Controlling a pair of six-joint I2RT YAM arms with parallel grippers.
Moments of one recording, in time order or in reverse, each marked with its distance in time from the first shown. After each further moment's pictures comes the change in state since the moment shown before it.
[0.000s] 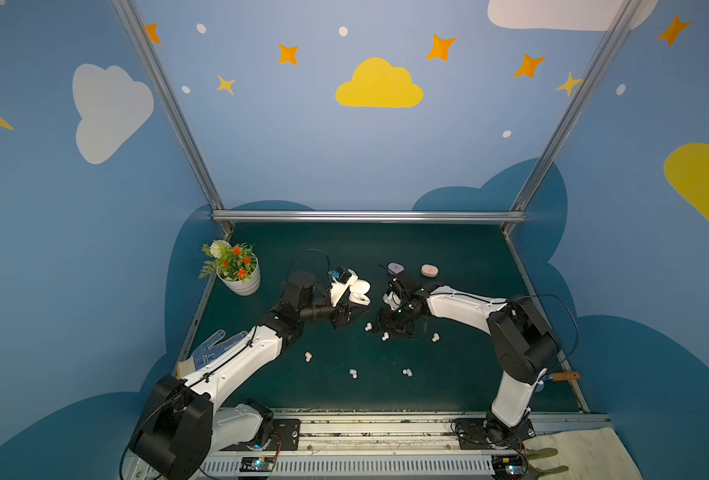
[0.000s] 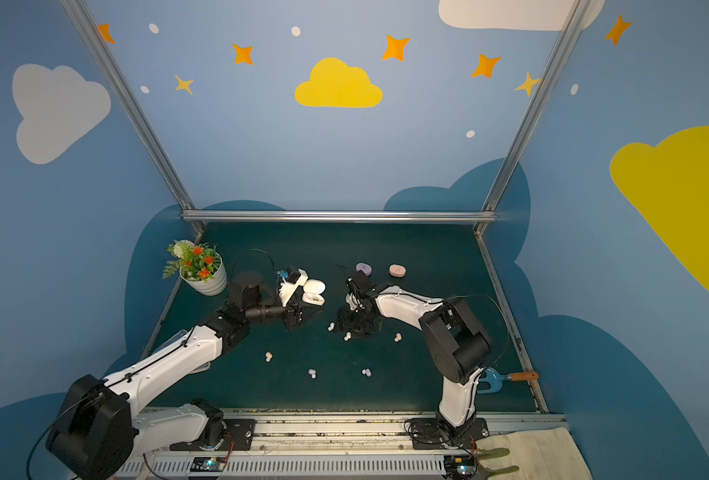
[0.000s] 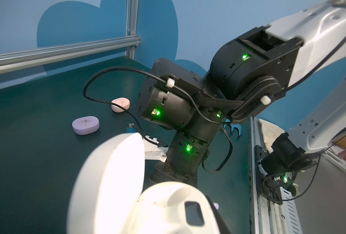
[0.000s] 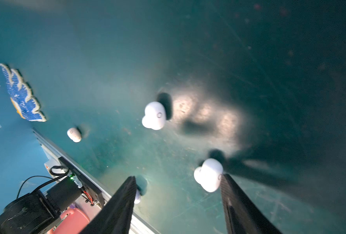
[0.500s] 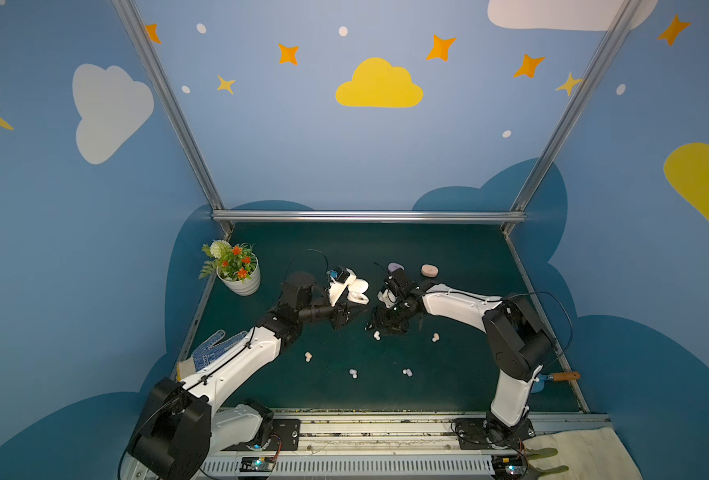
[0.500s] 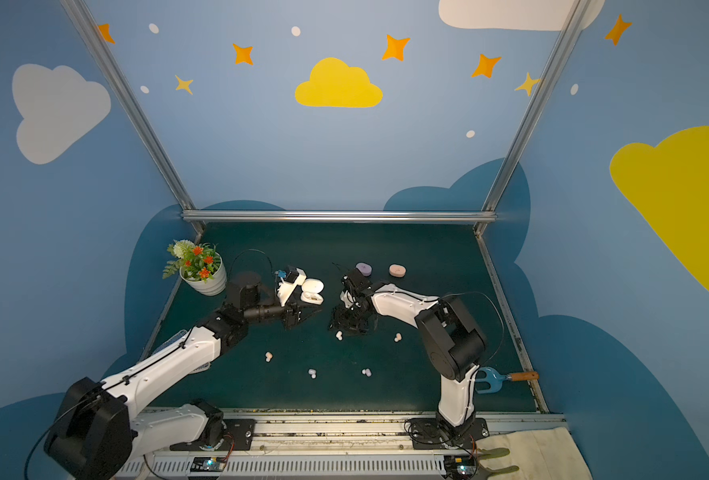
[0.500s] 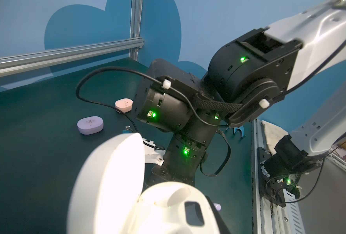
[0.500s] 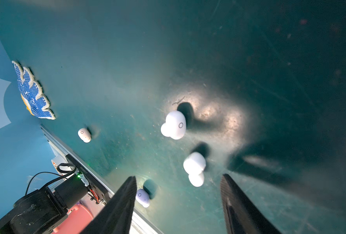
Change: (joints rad) left arm 0.007 -0.017 -0.009 -0.001 -0.014 -0.004; right arm 0.012 0.034 0.037 0.006 -0.018 0.003
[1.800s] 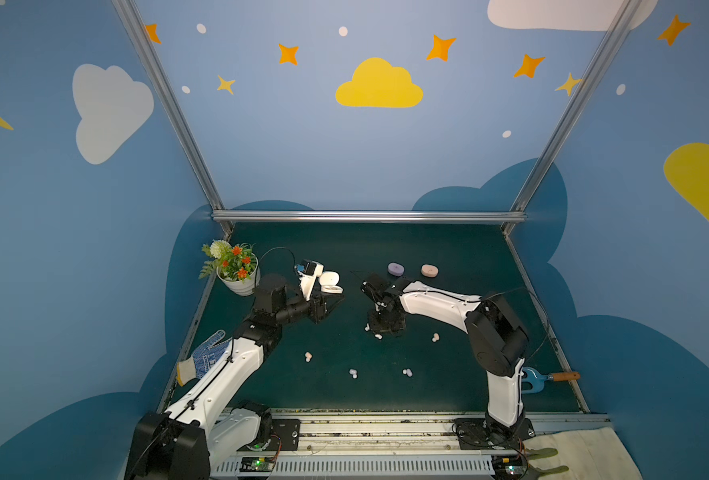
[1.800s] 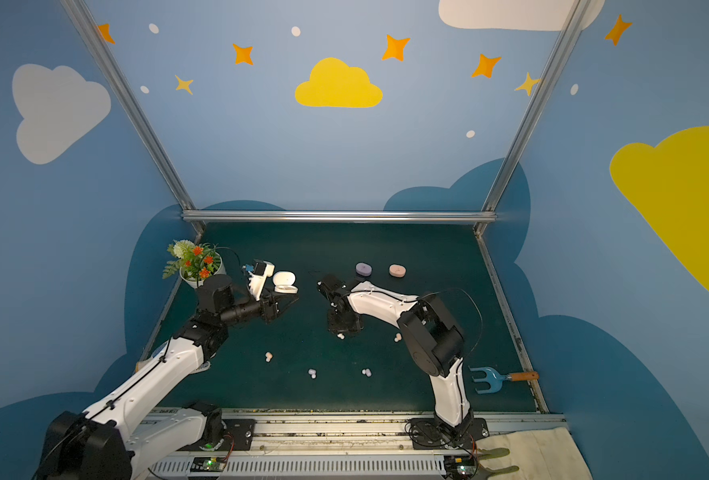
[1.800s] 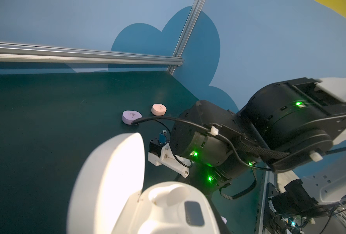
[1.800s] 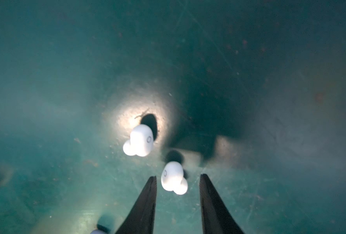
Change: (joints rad) left arm 0.202 -0.133 -0.074 -0.012 0.010 -0.187; right arm 0.142 0.130 0.245 -0.291 0.414 0.014
